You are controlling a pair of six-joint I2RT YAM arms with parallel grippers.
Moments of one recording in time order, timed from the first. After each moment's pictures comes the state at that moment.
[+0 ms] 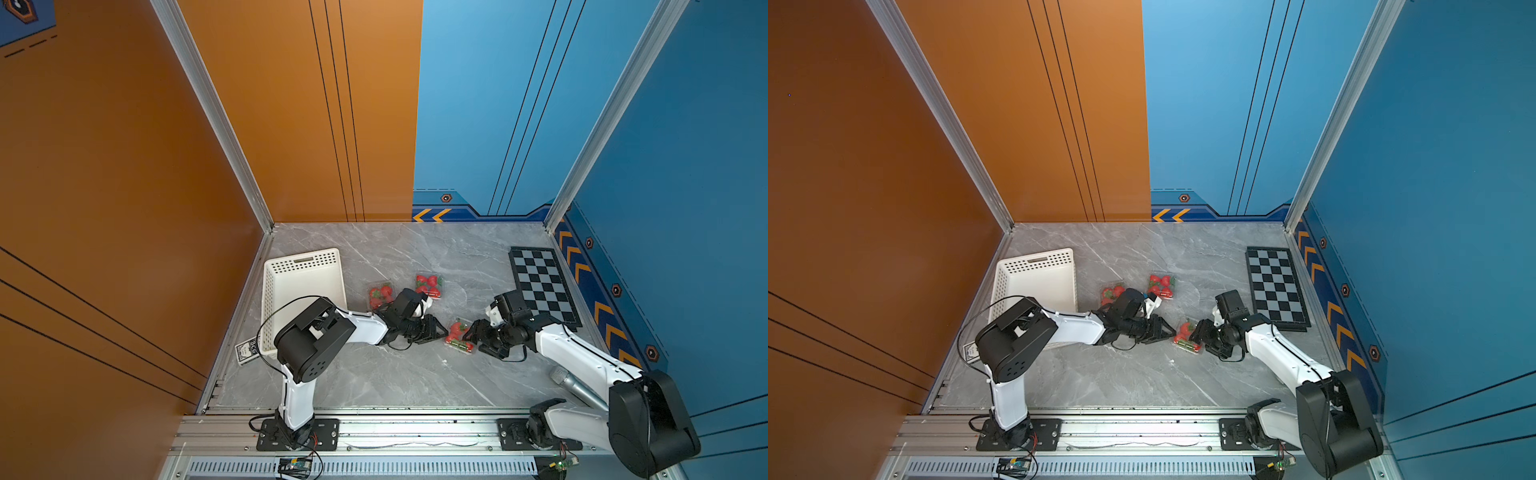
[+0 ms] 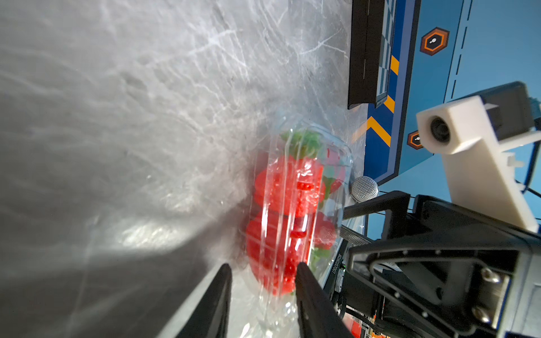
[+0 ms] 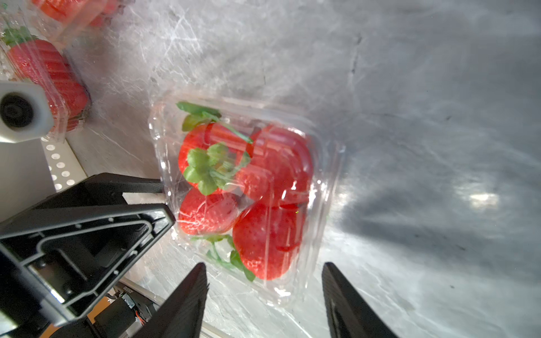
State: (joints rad) left arm -0.79 1.91 0.91 0.30 0.56 -0.97; right arm 0.30 1.25 0.63 -0.57 -0.40 0.71
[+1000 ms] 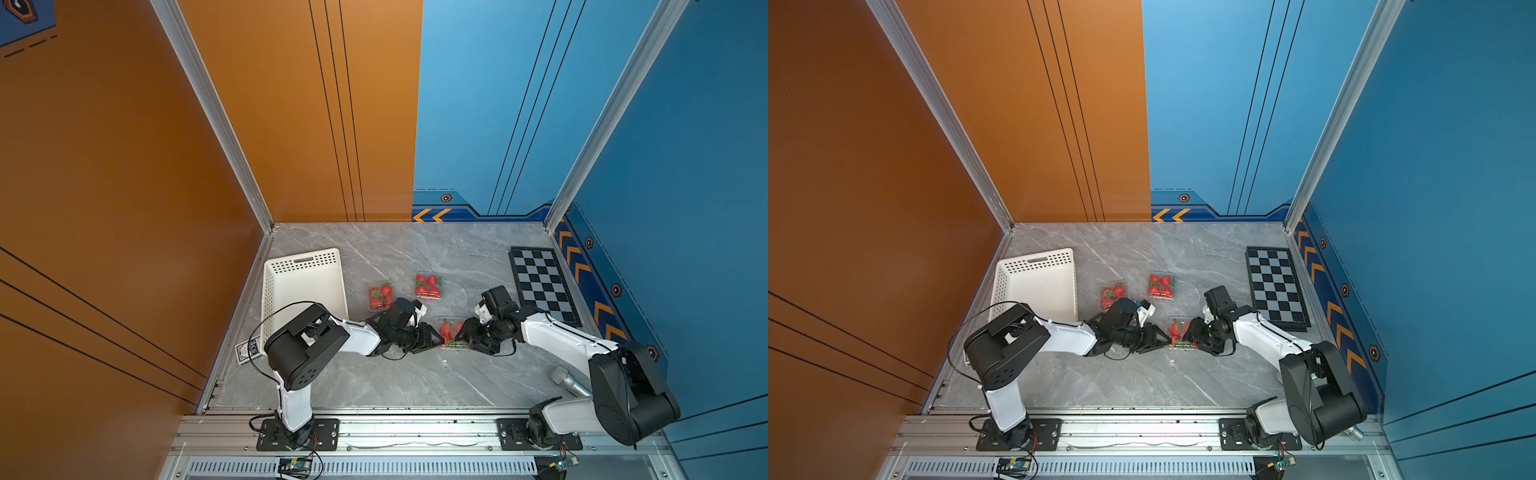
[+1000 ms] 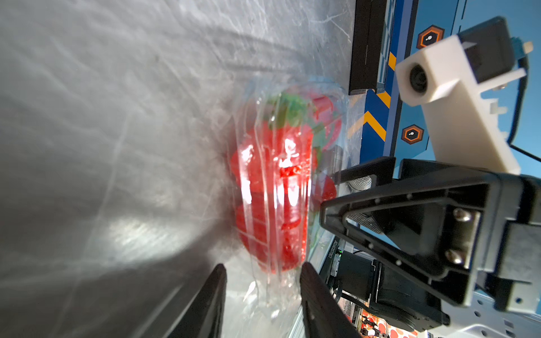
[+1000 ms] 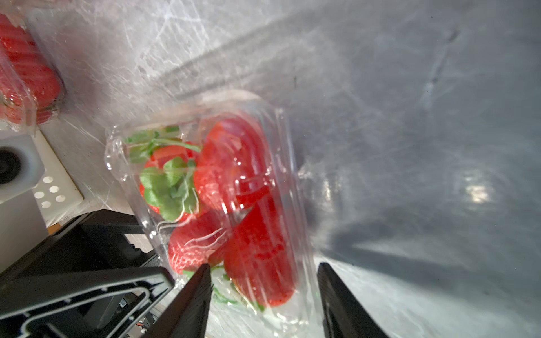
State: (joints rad) left arm -0.81 1.84 0.77 0.41 0.55 -1.04; right arm 0.36 1.40 0.69 -0.53 -0.40 0.71
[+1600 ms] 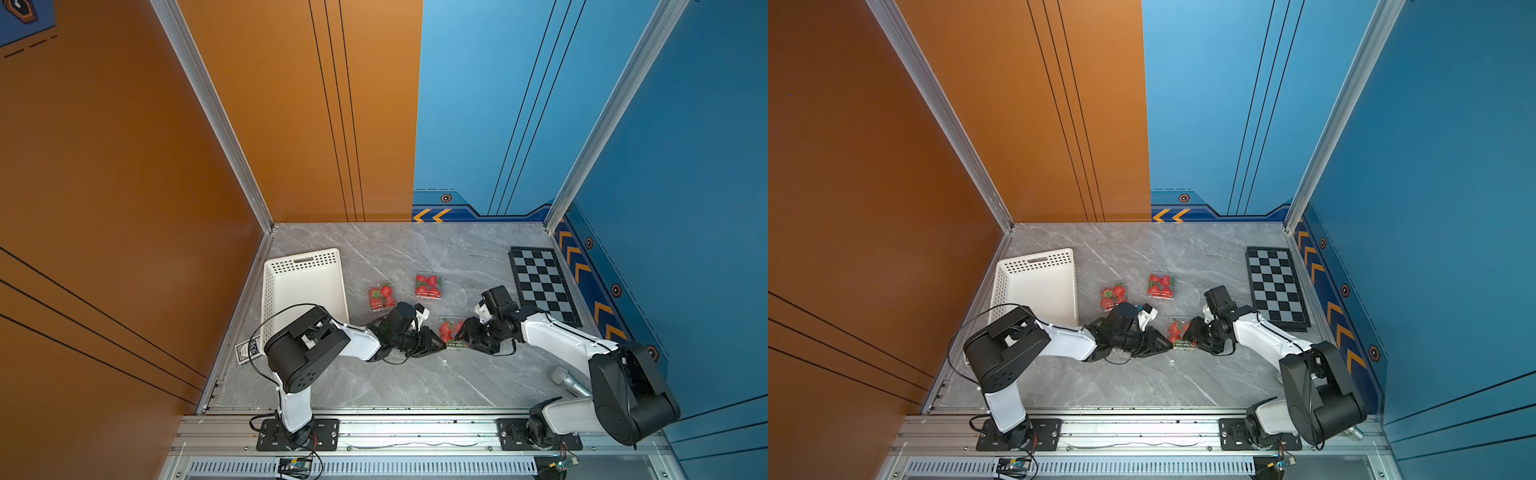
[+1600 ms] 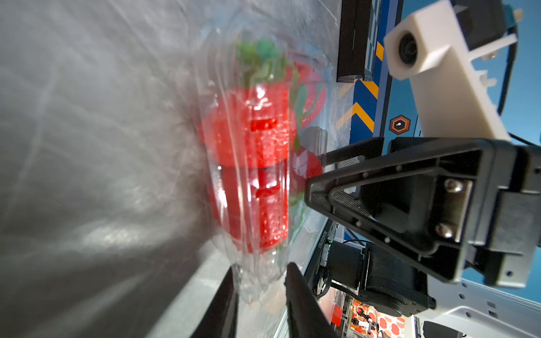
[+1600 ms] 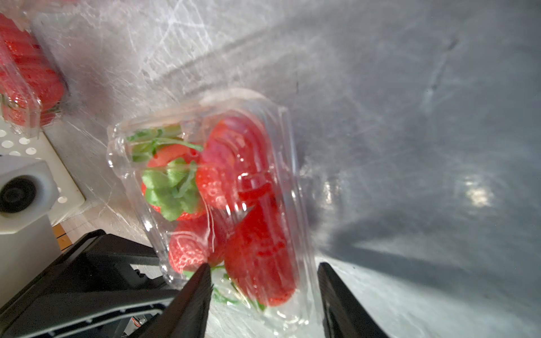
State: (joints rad) left arm -0.84 1.83 0.73 0.47 0.57 -1.09; right arm 0.36 1.40 0.69 -0.52 -0.40 0.71
